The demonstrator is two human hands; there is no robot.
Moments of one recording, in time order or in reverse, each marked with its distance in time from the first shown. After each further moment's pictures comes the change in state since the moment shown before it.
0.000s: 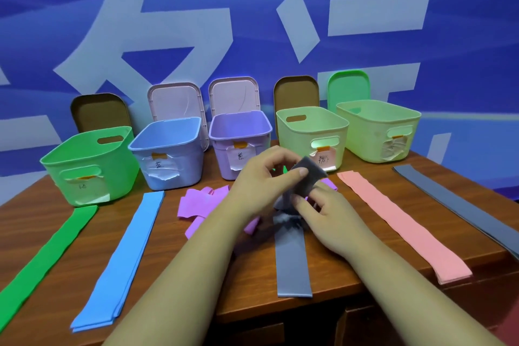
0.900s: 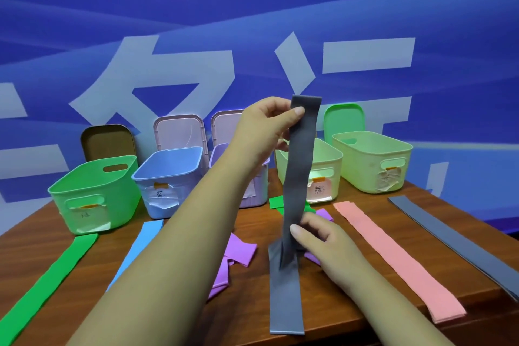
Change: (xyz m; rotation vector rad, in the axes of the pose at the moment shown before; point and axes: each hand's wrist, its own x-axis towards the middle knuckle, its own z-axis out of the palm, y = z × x) left_hand 0.090 0.102 -0.025 -0.185 0.183 -0.118; right_hand -0.009 -0.002 -0.015 0.341 -0.102 0.145
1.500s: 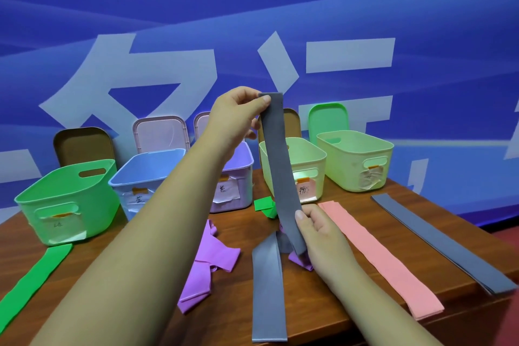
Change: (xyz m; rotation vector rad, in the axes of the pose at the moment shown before) left_hand 0.045 -0.008 -0.013 0.122 0.102 -0.013; right_hand 0.007 0.006 -0.004 0.045 0.265 0.138
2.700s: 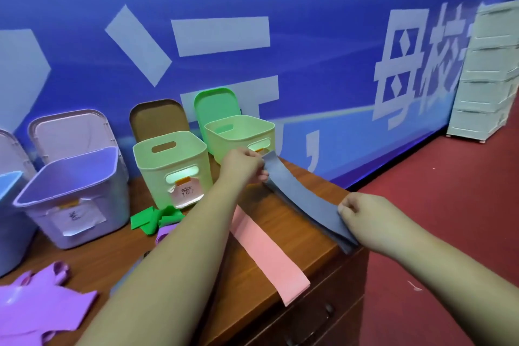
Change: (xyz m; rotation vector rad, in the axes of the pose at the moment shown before) left_hand -0.014 -0.095 0.298 -0.052 -0.318 -0.436; right_hand -0.043 0.042 -0.273 -0.832 0.242 0.369
